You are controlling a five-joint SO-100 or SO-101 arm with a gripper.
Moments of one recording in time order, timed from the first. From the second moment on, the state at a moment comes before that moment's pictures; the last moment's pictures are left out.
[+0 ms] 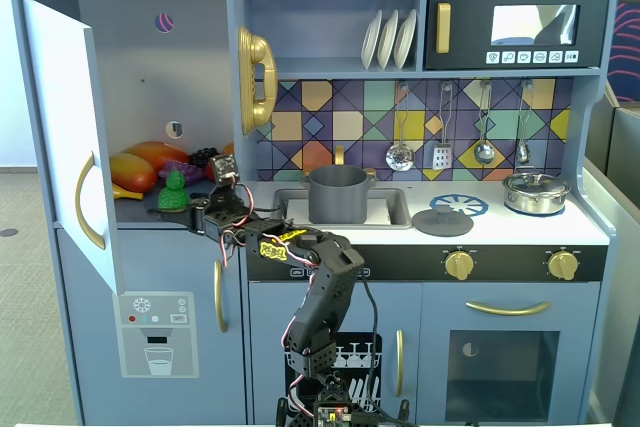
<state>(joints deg) -44.4 112.5 119.4 -17.5 -91.6</state>
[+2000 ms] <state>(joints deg) -5.1 151.9 113.6 22.4 -94.8</state>
